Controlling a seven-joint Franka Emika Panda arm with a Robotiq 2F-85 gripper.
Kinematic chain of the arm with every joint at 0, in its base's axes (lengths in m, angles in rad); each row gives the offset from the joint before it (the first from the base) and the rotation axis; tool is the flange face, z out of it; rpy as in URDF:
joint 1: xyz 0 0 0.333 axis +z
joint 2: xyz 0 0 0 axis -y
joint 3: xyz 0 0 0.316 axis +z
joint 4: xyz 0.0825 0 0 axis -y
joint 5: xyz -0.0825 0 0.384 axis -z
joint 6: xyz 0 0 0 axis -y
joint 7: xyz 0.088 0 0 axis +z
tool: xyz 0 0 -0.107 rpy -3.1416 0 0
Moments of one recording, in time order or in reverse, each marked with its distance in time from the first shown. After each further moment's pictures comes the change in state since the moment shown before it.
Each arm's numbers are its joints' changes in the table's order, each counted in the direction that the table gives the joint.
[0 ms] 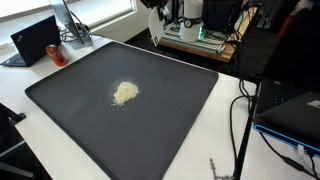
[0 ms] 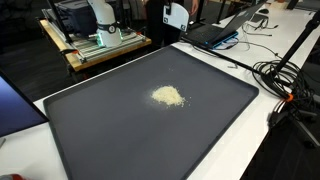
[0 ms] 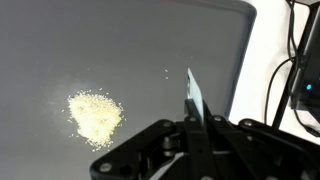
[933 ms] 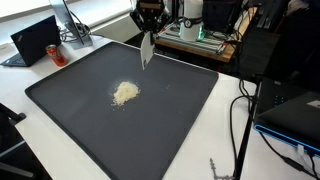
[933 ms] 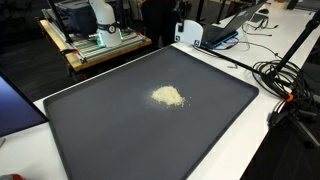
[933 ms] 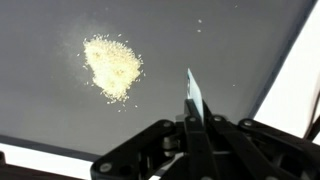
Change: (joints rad) arm 0.033 -0.132 0.051 -0.030 0.233 0.368 -0.119
